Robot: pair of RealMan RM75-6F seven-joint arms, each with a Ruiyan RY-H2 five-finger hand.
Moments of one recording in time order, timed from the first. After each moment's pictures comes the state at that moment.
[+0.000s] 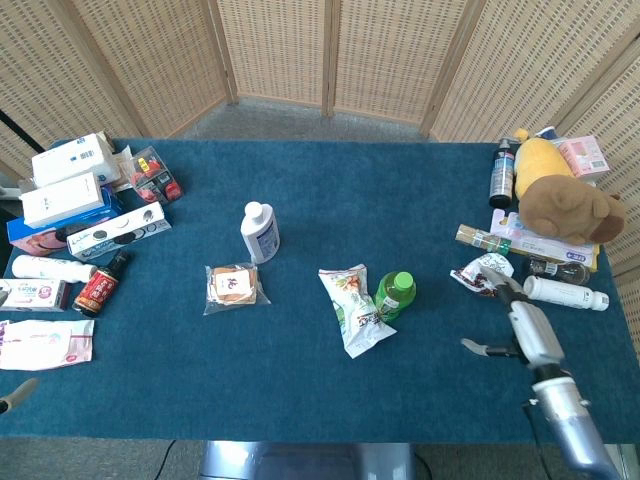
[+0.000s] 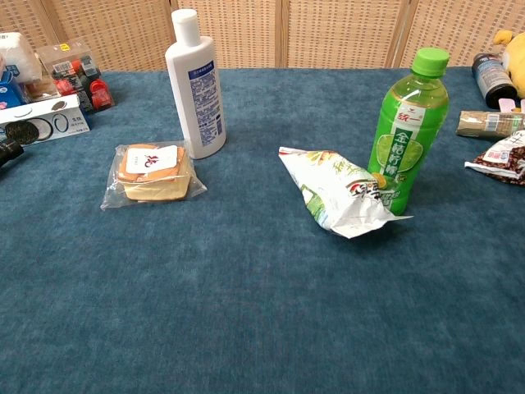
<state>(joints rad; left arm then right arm) 0.10 -0.70 0.03 -2.08 1.75 1.71 0.07 0.27 -1.20 0.14 -1.70 -1.37 1.17 0.35</state>
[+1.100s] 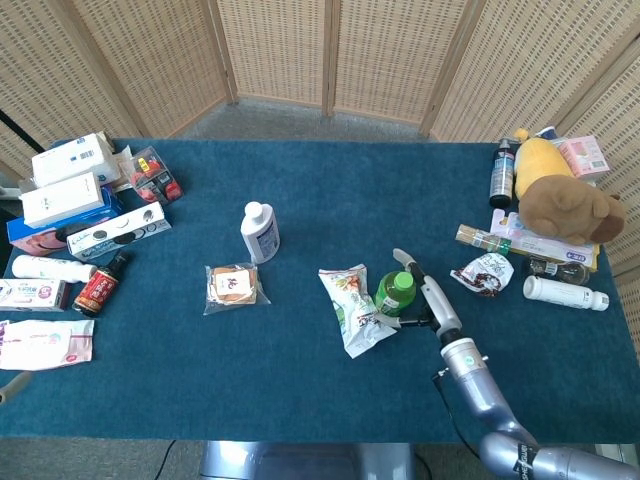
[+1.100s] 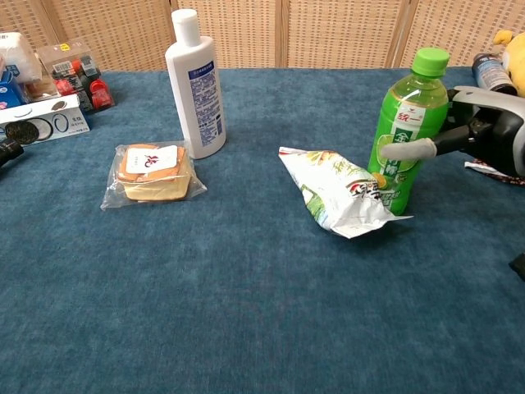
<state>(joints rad) 0.08 -0.70 0.02 -2.07 1.68 1.69 0.04 0.47 -1.49 0.29 -1.67 -1.10 0.96 0.43</state>
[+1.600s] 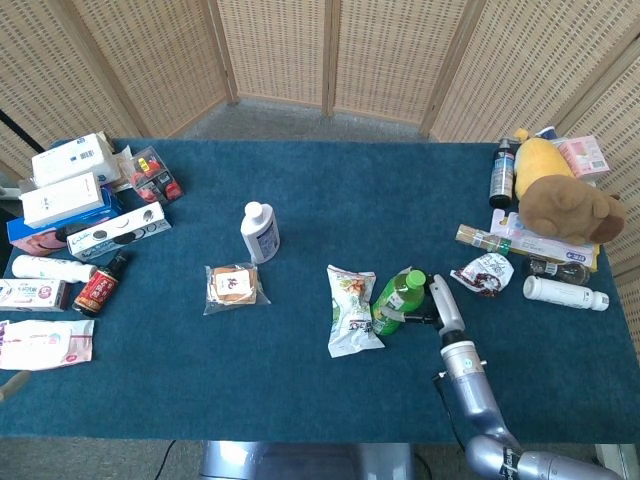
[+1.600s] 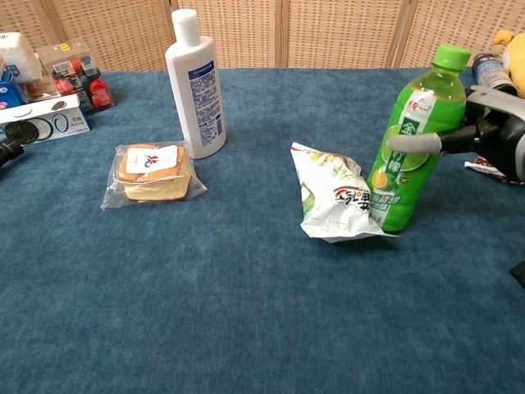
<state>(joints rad) 0.08 -0.69 0.02 -2.07 1.67 1.69 0.03 0.44 -1.58 0.30 -1.62 -1.11 1.08 0.42</state>
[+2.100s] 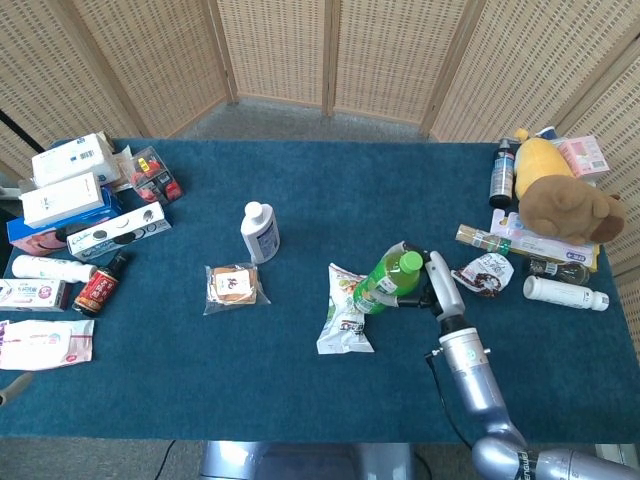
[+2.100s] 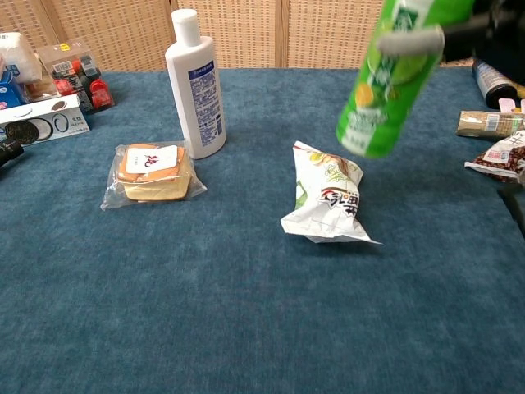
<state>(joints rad) 0.08 -0.69 0.02 -2.07 1.69 1.69 0.01 0.47 -1.46 0.41 -1.87 -1.13 1.13 0.29</state>
